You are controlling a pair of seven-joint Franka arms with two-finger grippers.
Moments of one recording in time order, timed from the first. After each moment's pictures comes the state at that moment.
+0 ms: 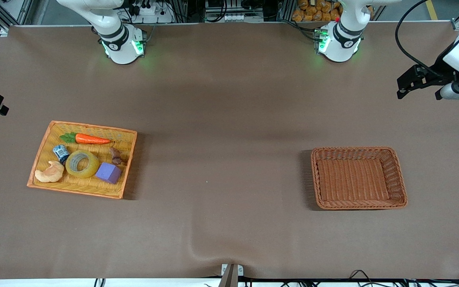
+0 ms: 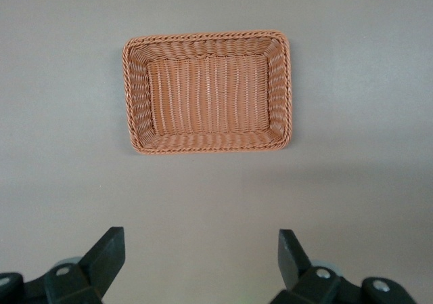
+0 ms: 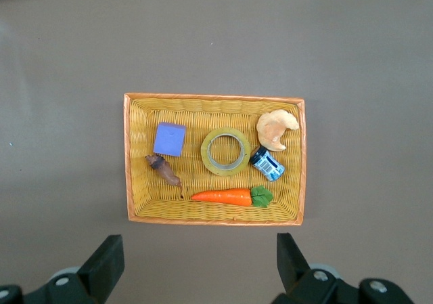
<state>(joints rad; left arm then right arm) -0.05 -0.07 -0.07 -1.59 0.01 1.56 -0.08 -0.04 0.05 -0.05 -1.42 -0.02 1.53 0.01</state>
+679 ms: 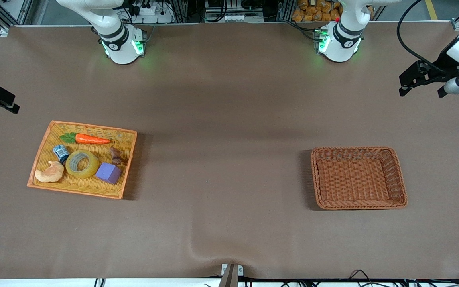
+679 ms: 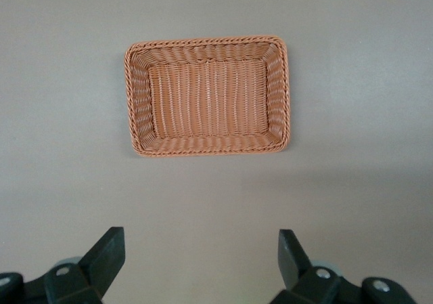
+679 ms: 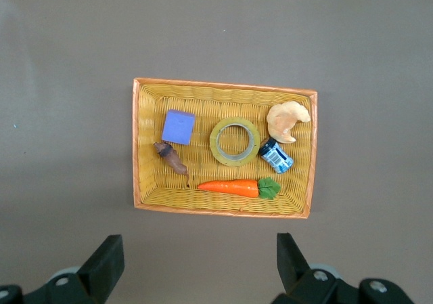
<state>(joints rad) -0.05 -0.08 -0.07 -1.59 0.01 1.56 -0.08 0.00 0.05 -0.04 -1.43 -0.02 1.50 0.01</state>
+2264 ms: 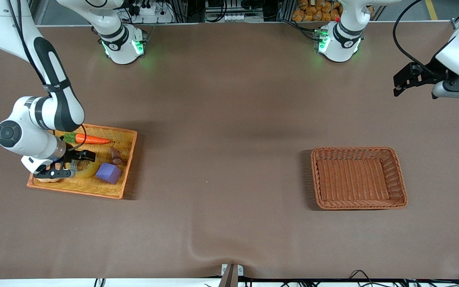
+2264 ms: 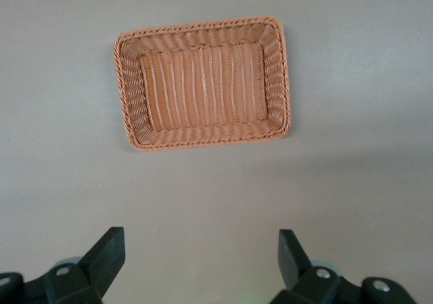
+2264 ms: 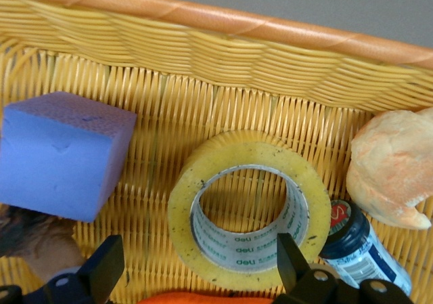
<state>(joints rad) -0.06 -0.08 -0.08 -1.64 0.01 1.57 -0.03 -0.05 0.40 -0.05 -2.01 -0.02 2.34 -0.12</state>
